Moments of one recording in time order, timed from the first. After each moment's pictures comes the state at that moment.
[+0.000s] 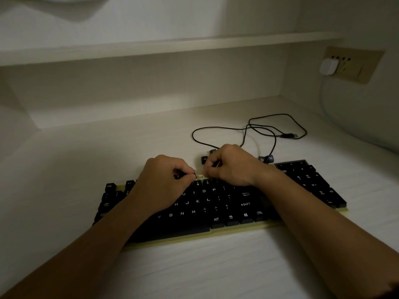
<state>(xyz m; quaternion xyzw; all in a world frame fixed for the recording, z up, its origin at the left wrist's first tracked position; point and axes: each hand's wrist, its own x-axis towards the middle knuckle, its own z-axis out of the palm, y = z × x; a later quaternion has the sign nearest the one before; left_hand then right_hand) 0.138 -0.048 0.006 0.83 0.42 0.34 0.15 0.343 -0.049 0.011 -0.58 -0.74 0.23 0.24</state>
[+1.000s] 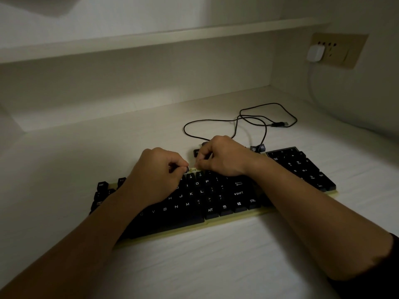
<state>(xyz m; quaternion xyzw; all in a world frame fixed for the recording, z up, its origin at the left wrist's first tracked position) 0.140 -0.044 0.011 0.85 0.40 0.31 0.13 0.342 -0.050 0.010 -0.59 -0.74 0.22 0.24</state>
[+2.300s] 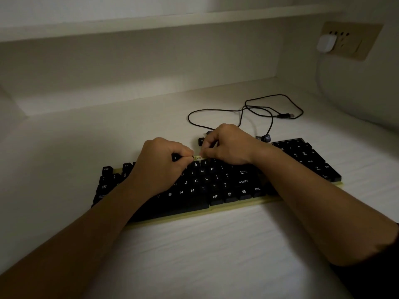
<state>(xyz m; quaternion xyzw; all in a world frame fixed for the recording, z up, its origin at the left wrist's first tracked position) 0.139 -0.051 0.003 0.84 0.38 0.35 0.14 0.343 -0.050 0.010 -0.58 -0.75 0.22 0.24</state>
